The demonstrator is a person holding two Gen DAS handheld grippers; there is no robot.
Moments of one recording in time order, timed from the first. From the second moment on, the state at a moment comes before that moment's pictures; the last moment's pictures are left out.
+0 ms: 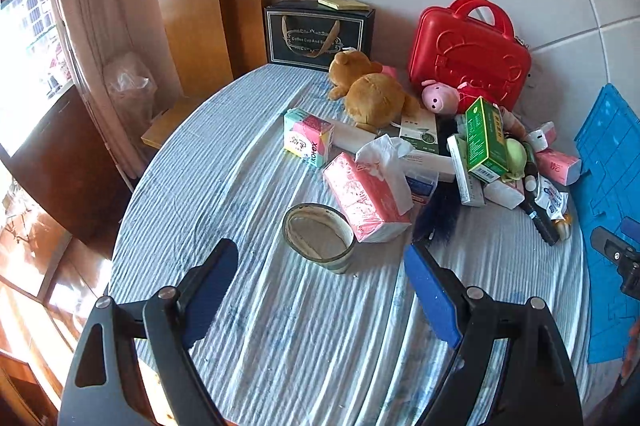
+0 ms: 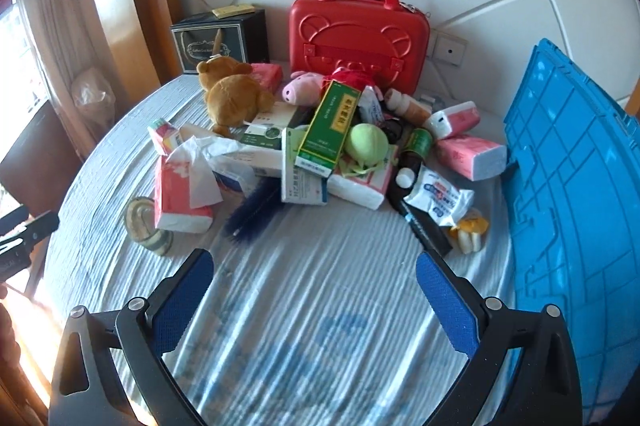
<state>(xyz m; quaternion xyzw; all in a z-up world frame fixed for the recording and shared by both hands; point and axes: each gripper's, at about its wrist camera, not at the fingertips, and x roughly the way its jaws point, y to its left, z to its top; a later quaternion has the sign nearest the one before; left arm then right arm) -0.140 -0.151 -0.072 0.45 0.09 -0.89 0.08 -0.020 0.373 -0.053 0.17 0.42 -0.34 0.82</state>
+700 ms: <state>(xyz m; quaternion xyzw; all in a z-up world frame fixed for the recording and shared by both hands) -0.221 -0.158 -0.251 0.55 0.11 -0.82 0.07 0.088 0.379 -0.190 0.18 0.53 -0.26 0.78</state>
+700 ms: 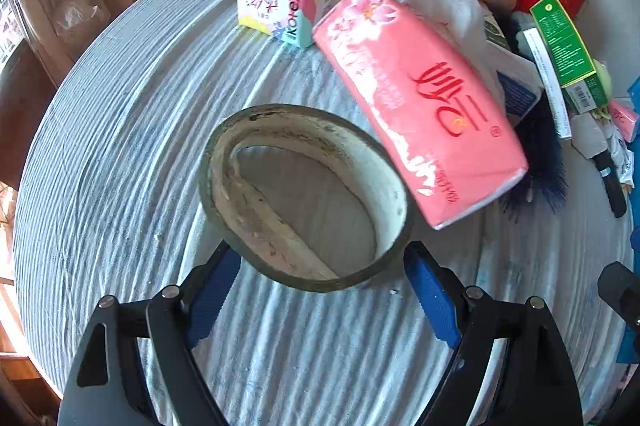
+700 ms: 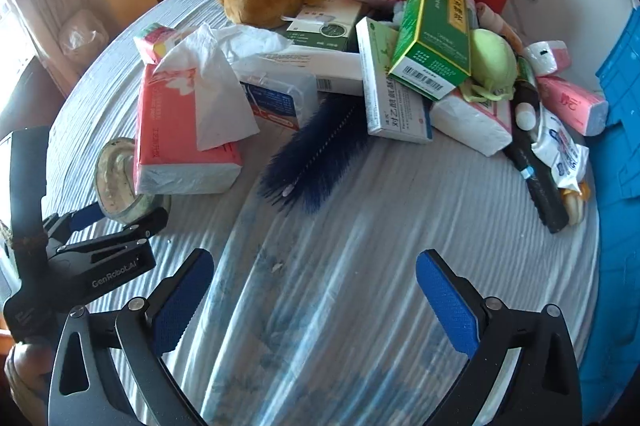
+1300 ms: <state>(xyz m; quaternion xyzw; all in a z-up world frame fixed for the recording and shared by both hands) -0.200 -0.216 -0.224 0.53 0.08 -0.84 0.08 0.190 0.416 -0.221 0.15 0.56 -0.15 0.80</state>
